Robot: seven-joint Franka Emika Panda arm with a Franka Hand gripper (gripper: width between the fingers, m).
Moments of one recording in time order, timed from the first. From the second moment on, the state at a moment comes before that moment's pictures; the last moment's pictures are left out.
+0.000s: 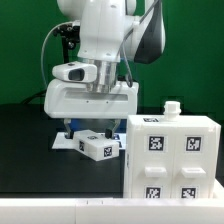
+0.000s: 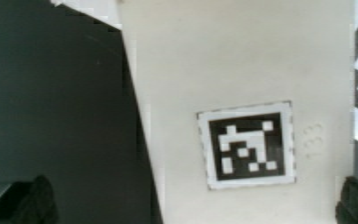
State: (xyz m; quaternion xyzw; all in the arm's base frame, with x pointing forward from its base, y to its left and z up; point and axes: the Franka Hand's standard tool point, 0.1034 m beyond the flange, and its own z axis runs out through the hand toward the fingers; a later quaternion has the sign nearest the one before) arm 0.396 -0.037 0.030 0.98 0.20 0.00 0.05
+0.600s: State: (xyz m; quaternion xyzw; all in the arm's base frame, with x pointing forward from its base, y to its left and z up) arm 0.395 -0.023 0.034 0.98 0.18 -0.02 0.02
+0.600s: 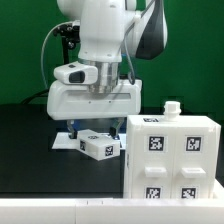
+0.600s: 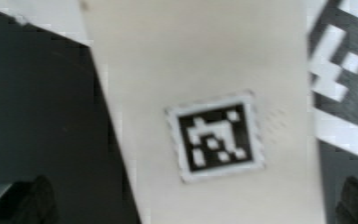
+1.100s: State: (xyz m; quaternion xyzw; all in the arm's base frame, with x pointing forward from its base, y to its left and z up) arm 0.388 -0.024 0.013 0.98 0.18 -0.02 0.04
